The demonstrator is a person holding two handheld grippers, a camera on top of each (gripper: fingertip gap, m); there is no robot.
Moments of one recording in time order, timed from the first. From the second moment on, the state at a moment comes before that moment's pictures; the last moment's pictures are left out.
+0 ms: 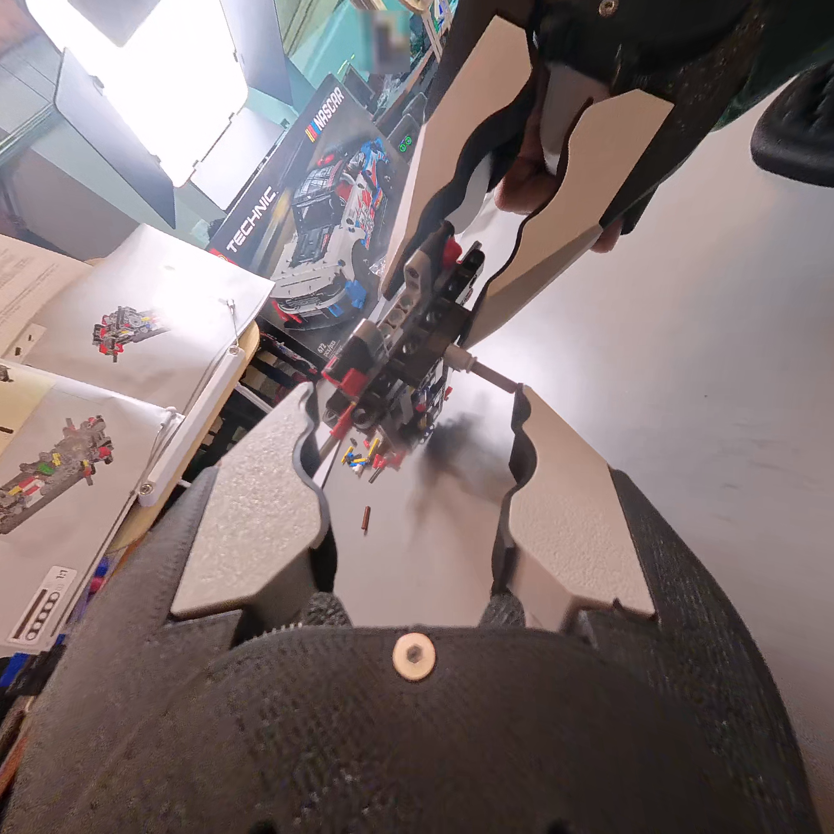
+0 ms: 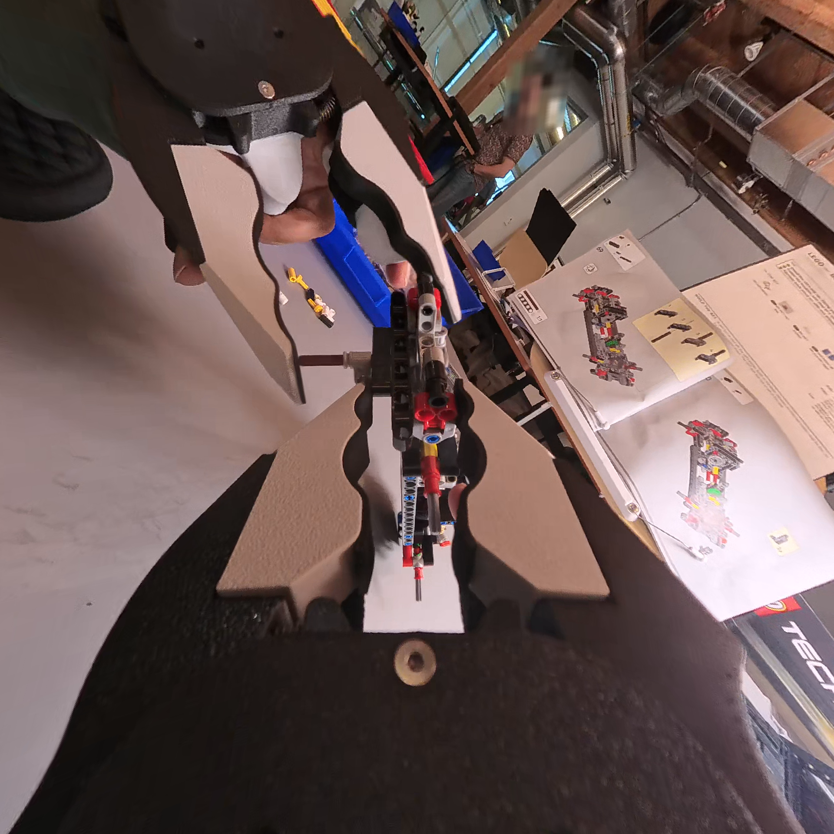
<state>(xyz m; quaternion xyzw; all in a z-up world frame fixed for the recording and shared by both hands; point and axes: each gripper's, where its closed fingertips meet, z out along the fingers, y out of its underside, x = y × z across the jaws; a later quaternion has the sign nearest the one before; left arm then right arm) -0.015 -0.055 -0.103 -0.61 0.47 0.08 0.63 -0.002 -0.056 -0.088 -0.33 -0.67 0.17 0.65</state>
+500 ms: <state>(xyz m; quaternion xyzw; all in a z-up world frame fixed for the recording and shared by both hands) -0.018 -0.060 -0.112 -0.62 0.50 0.08 0.59 -0.003 -0.064 -0.093 -0.32 -0.70 0.19 0.61</state>
